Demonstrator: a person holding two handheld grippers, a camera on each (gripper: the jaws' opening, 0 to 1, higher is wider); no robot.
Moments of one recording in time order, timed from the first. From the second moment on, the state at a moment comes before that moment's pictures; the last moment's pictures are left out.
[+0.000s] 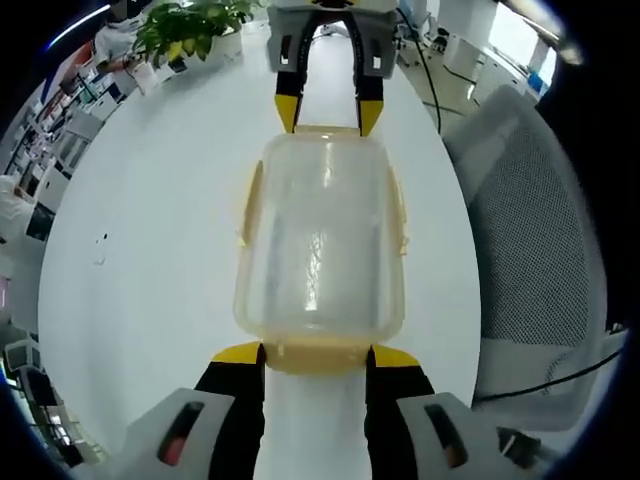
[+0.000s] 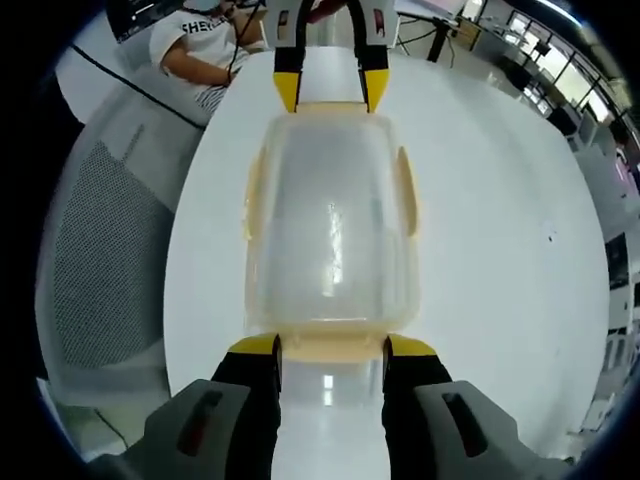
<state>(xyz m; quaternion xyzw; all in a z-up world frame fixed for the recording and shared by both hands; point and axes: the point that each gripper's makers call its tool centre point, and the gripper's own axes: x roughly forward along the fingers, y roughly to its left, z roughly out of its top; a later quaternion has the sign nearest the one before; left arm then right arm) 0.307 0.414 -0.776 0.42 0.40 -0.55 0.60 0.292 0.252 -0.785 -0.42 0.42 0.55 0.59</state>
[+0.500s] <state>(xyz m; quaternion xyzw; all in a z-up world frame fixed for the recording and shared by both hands) 0.309 0.393 -0.783 0.42 0.40 -0.56 0.60 0.291 0.232 -0.786 -0.41 0.42 0.55 0.59</state>
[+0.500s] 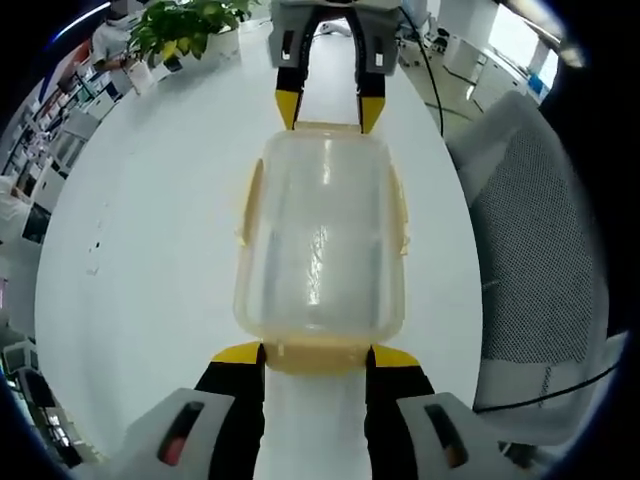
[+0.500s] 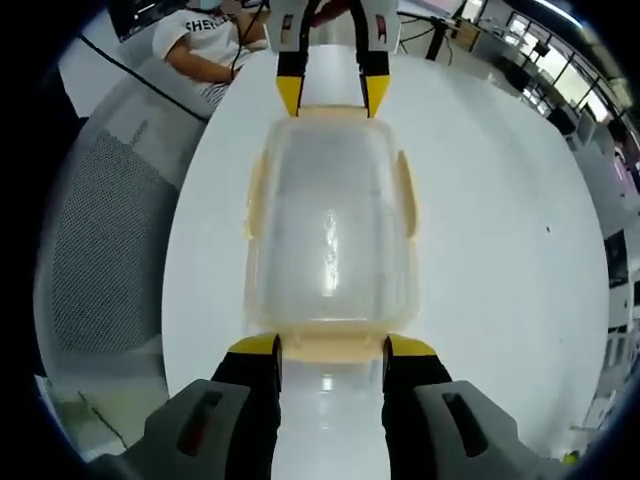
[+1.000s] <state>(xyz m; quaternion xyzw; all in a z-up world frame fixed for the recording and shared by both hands) 0.309 0.370 -0.783 0.41 0.39 -0.57 0.60 0.291 0.208 -0.783 -0.41 0.42 0.55 0.59</state>
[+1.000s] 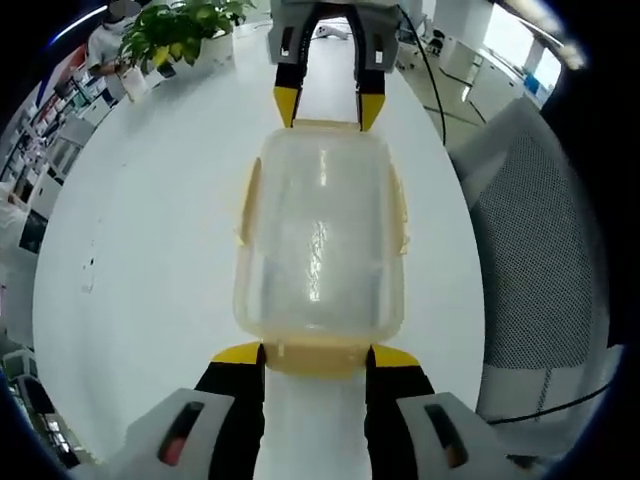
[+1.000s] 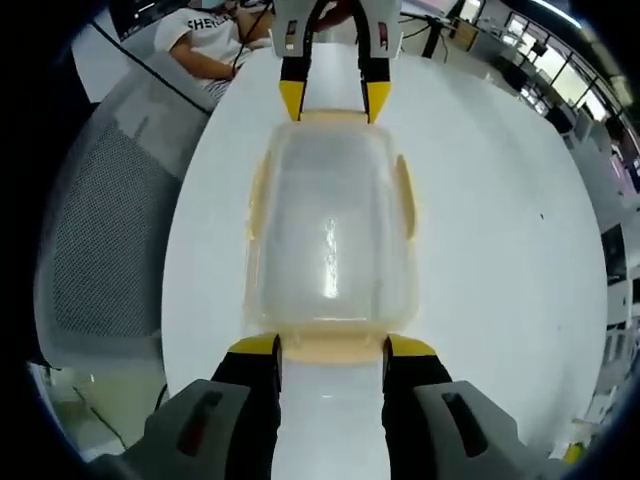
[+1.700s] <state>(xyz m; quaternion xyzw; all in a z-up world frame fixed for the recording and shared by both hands) 0.307 0.339 -0.783 0.40 0.38 -0.58 0.59 0.286 0.179 -0.783 -0.41 0.42 0.54 0.60</state>
